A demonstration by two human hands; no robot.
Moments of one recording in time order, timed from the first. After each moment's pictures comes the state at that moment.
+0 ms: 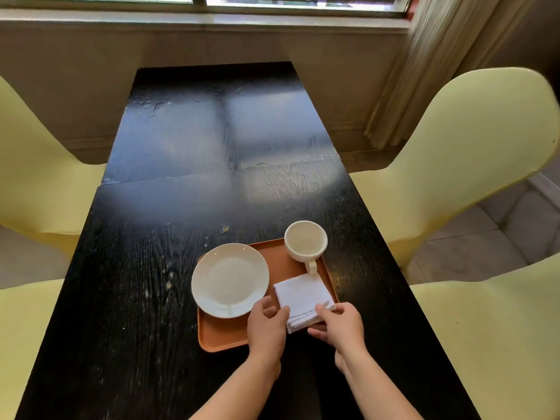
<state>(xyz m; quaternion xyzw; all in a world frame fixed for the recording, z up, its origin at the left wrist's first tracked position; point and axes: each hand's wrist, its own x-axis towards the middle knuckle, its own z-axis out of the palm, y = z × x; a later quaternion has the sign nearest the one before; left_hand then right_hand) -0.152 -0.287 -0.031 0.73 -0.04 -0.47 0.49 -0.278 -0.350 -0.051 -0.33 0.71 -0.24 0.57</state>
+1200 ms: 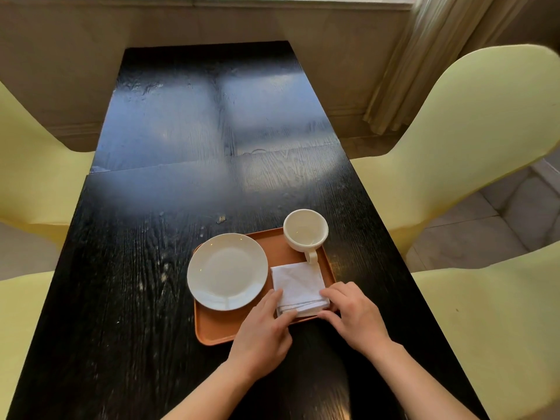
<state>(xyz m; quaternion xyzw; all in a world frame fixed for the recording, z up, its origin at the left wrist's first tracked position) -0.120 -0.255 -0.064 0.69 -0.68 -0.20 0.13 -0.323 -0.368 -0.054 -0.88 0.45 -0.06 0.16</state>
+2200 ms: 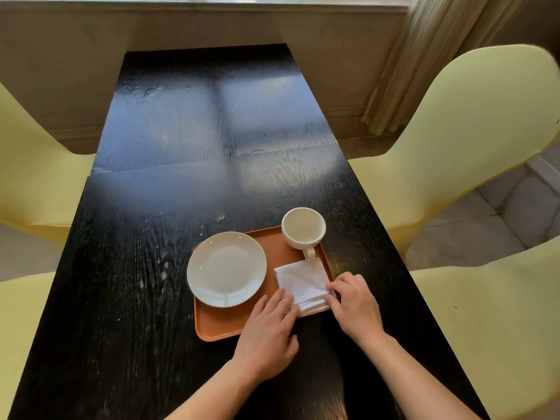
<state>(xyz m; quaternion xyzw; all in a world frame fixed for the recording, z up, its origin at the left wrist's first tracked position) -0.132 -0.258 -0.070 0.66 -0.73 -0.17 0.06 -0.314 -0.371 -0.051 -0.81 0.55 -0.10 0.18</state>
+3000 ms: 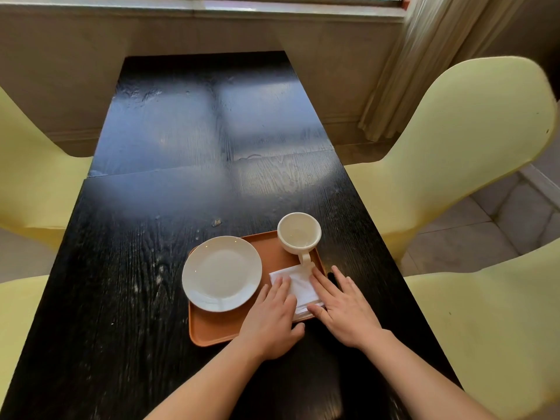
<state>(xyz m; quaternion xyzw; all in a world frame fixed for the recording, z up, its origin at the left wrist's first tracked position) -0.134 -0.297 -0.061 0.67 -0.70 -0.24 0.04 -0.323 -0.387 -0.057 -0.88 0.42 0.15 0.14</state>
